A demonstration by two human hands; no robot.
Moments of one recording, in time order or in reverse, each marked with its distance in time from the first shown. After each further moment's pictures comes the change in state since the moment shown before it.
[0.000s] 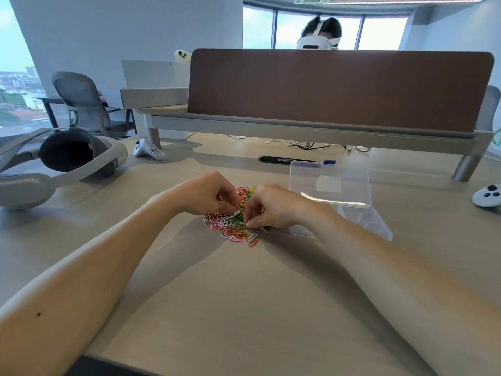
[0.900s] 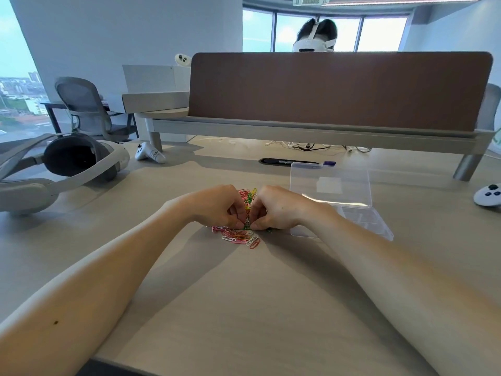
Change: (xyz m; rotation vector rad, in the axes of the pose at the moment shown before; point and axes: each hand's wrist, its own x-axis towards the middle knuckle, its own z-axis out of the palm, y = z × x) left_hand 0.004 0.013 0.012 0.159 -0.123 0.014; right_hand 0.005 0.008 0.002 0.015 -0.001 0.044
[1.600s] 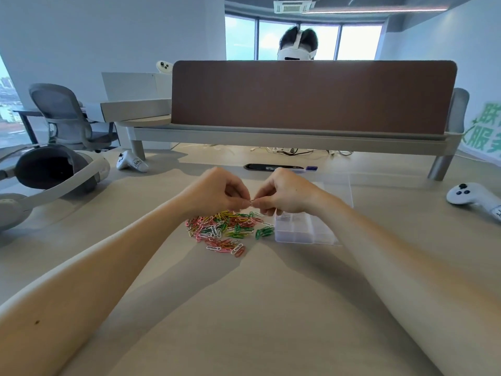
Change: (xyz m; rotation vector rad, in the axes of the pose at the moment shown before) left_hand 0.013 0.024 -0.016 -0.302 0.327 0.093; right_hand -0.025 0.019 -0.037 0.292 0.160 0.124
